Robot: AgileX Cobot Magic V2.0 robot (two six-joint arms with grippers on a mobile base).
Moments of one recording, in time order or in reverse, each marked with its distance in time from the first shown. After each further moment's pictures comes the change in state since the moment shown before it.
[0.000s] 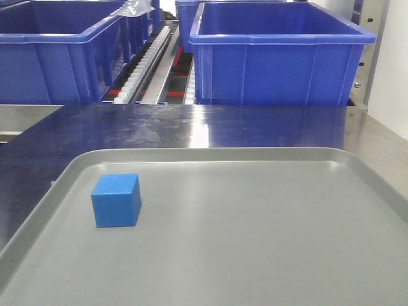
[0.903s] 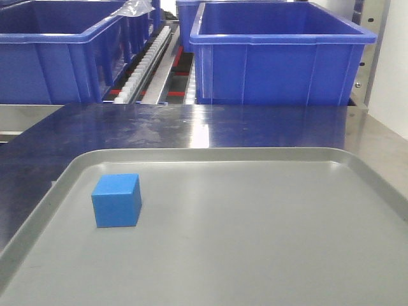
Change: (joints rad) left arm 0.000 0.316 -0.212 -0.147 0.346 0.002; right arm 0.000 0.000 0.000 0.000 0.000 0.000
